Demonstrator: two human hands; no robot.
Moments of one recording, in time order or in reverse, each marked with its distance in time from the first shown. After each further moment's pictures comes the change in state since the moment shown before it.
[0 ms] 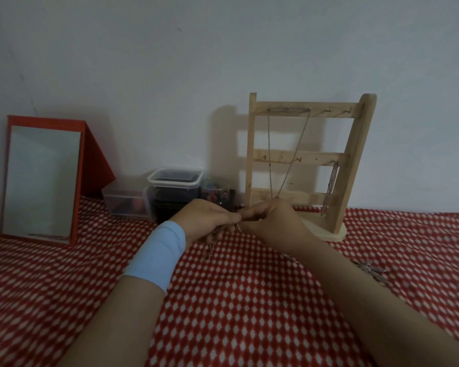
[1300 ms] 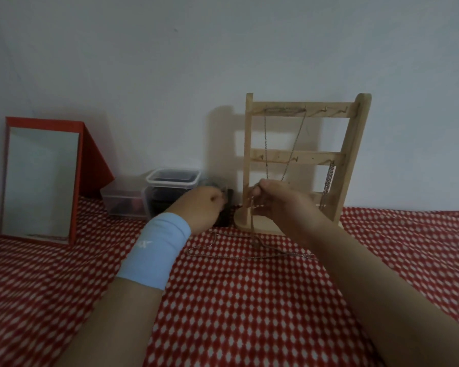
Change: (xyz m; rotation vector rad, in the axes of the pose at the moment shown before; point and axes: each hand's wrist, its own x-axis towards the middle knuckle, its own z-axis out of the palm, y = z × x) left_hand 0.004 0.015 -0.006 0.527 0.157 0.225; right_hand 0.003 -0.011 -0.030 0.625 -0.120 0.009
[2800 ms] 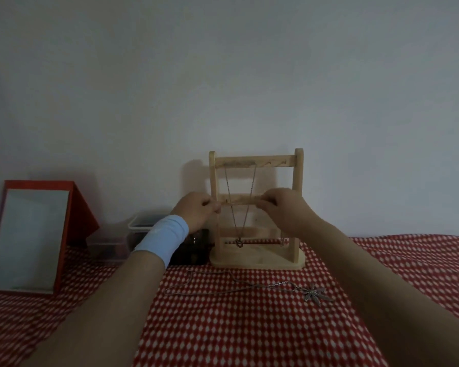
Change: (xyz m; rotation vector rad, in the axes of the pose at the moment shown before) left_hand 0.035 0.070 -0.026 -0.127 0.185 0.095; right_hand -0.008 -0.076 -0.064 -1.058 0.346 -0.067
